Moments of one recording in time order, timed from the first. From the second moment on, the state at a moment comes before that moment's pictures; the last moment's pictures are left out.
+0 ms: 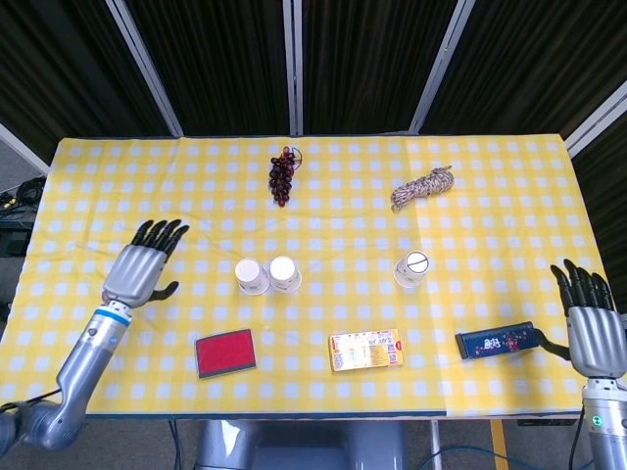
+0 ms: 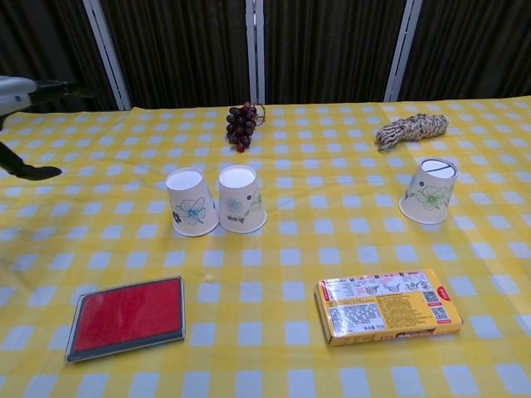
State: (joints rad) left arm -0.62 -1.28 0.00 -1.68 1.14 1.24 0.33; right arm 0.12 -1.18 0.14 -1.54 -1.40 1.43 -0.08
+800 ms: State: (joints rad) left arm -0.41 -1.18 0.03 -1.65 1.32 1.40 0.14; right arm 0.55 -1.25 0.28 -1.68 -0.91 0.94 -0.48
